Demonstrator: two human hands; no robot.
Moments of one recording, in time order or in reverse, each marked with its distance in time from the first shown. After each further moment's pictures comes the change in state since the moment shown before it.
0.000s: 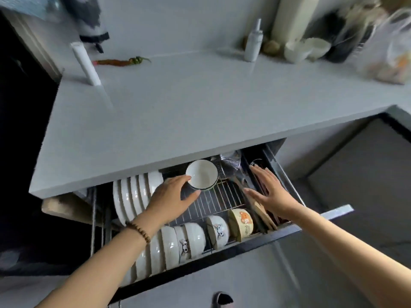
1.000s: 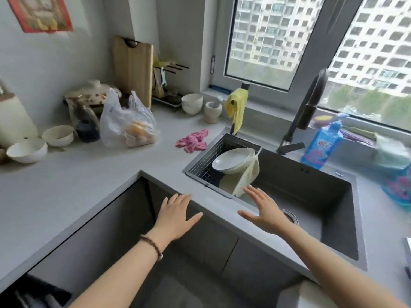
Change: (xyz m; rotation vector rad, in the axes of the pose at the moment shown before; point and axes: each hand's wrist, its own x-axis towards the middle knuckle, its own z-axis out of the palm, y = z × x) left_hand 0.195 0.688 0.259 0.386 -0.215 0.712; right_hand -0.233 0.454 -0.492 -0.202 0.413 0.537
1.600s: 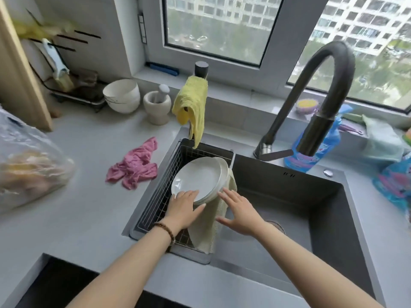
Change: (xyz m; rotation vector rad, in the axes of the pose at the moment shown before) left_hand 0.327 0.059 0.055 -0.050 -0.246 0.235; right_hand 0.215 0.106 0.010 -0.009 -0.121 0.183
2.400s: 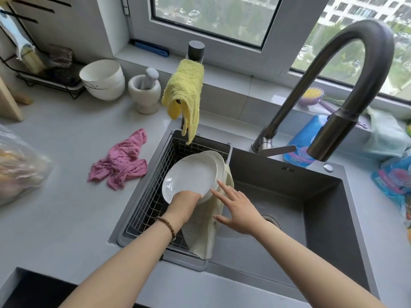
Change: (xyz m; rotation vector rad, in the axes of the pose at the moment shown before) left_hand 0.043 0.004 0.012 0.033 -0.048 0.128; right_hand 0.020 0.015 0.004 -0.097 -0.022 -0.048
